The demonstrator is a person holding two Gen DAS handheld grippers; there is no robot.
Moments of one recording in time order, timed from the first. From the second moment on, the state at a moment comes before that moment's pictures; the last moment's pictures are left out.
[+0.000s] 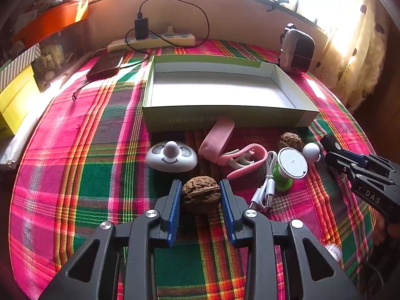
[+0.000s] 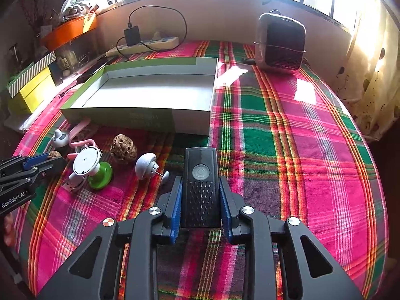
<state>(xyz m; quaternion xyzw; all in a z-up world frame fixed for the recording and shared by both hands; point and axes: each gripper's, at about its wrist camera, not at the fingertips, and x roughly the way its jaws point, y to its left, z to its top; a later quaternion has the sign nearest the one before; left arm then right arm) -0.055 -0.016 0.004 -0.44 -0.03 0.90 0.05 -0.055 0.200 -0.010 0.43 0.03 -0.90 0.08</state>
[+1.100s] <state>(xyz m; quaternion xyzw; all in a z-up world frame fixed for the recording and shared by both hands) -0.149 -0.030 0.061 -0.41 -0.02 0.91 0.07 -0.138 0.175 0.047 0.42 0.03 -0.90 0.12</state>
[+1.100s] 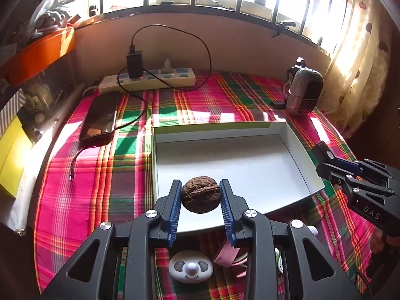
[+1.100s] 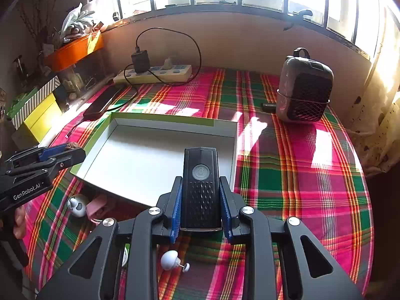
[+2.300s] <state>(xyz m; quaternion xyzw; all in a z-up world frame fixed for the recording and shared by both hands) -0.250 -0.018 0.009 -0.46 0.02 0.89 0.05 -0.235 0.151 -0.012 0.47 0.05 -0.88 0.09</state>
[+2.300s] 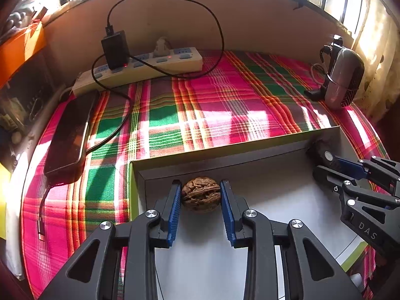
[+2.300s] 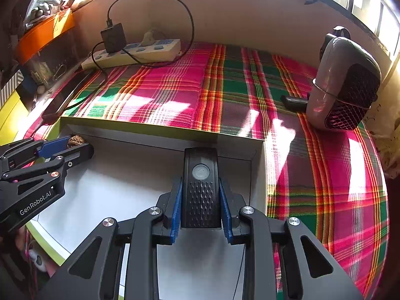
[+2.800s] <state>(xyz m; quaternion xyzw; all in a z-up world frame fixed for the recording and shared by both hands) -0.251 -0.016 0.007 -0.46 0.02 0.89 0.05 -0.238 0.147 -0.012 0.47 0.05 -0.88 0.08</state>
